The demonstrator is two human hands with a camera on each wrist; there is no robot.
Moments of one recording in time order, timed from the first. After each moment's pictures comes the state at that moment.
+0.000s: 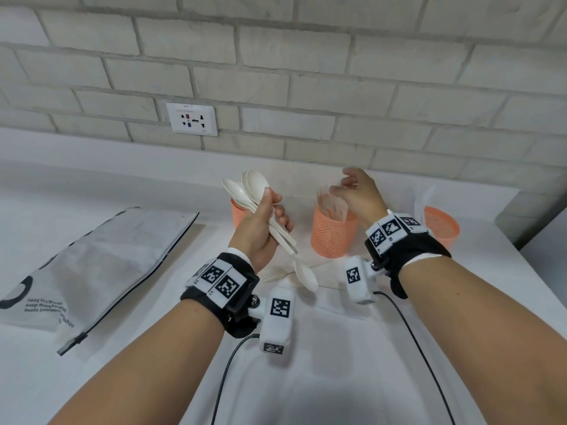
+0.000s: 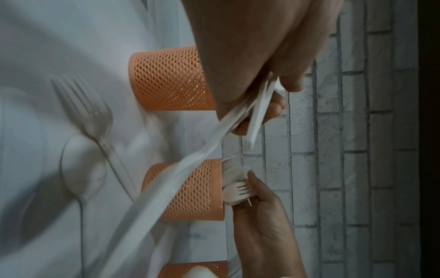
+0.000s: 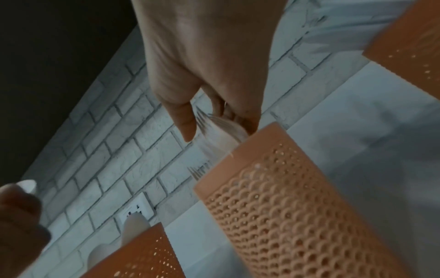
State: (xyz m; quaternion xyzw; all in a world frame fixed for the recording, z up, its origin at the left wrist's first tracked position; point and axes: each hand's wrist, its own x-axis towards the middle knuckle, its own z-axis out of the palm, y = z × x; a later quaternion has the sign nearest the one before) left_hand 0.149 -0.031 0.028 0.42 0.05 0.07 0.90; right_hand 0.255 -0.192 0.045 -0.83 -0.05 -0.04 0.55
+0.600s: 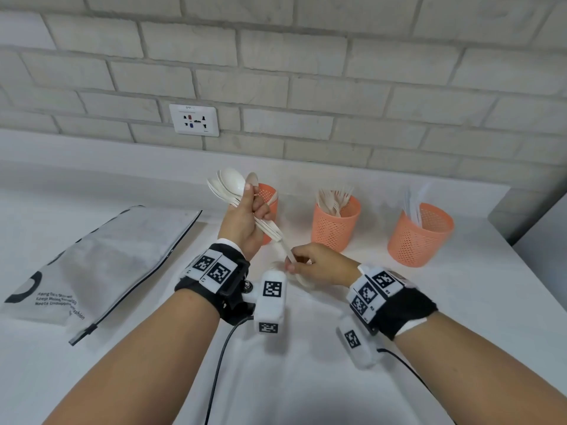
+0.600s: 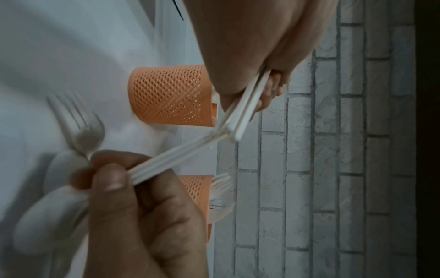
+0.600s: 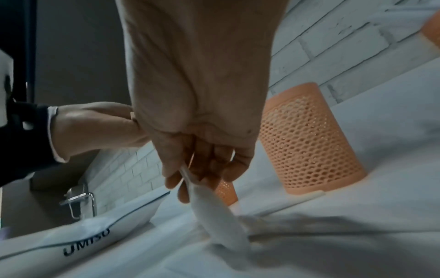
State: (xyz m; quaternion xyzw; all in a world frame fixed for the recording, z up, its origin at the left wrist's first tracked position) left_hand 0.149 -0.011 0.031 0.33 0.08 0.10 0.93; right_hand 0.157 -0.166 0.000 -0.88 -0.32 0.20 0.29
